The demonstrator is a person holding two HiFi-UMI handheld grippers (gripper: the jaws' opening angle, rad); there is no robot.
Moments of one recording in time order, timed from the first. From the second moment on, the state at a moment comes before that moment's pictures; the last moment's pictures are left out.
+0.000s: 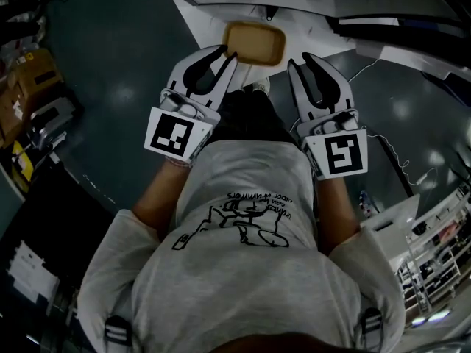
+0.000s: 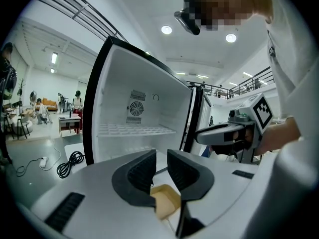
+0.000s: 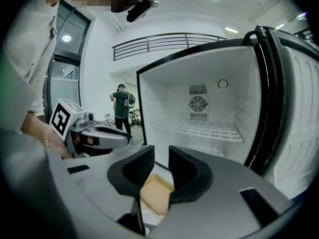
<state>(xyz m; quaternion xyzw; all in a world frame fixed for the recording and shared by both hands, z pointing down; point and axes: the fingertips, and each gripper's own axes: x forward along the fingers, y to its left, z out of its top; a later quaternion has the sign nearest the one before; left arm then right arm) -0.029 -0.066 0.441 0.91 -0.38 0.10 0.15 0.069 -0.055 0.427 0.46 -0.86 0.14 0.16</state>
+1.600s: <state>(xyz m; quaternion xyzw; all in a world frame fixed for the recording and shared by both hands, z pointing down) -0.042 -0.075 0.557 0.89 -0.38 0.16 0.17 0.080 -0.052 0.544 0.49 -0.82 0.18 0.22</state>
